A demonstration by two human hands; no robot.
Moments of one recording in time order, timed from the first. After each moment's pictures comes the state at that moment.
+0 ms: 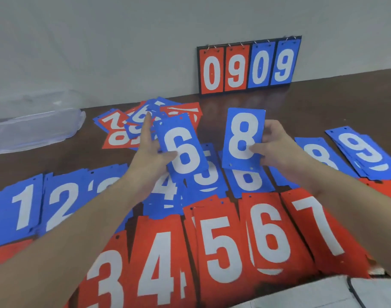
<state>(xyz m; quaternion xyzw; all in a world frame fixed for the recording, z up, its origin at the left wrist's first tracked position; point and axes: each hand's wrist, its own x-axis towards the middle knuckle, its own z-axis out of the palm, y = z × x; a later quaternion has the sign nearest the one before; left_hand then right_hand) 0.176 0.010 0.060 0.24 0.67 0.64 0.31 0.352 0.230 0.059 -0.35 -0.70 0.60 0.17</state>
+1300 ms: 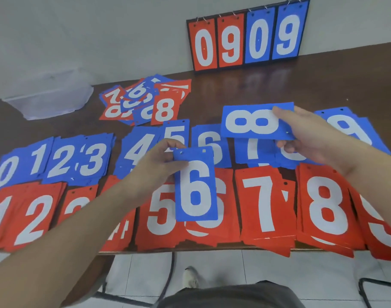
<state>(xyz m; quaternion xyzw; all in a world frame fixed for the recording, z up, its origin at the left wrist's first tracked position) 0.323 0.044 0.066 0.17 0.76 0.53 0.34 0.450 0.331 0.064 -0.32 -0.65 0.69 0.08</state>
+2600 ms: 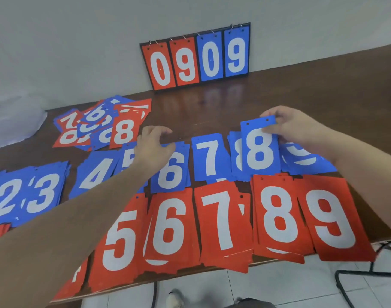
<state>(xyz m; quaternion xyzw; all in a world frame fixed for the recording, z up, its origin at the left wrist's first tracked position) 0.268 0.169 0.024 0.30 0.89 0.32 0.05 0.486 0.430 0.059 -0.34 -0.78 0.52 0.09</state>
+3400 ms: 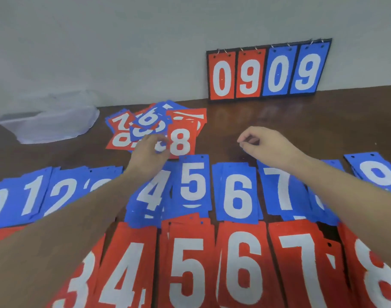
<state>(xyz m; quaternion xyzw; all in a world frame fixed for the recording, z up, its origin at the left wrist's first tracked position) 0.143 0.065 0.034 0.25 0.90 0.35 0.06 0.316 0.321 0.051 -0.18 -0.92 0.33 0.09</state>
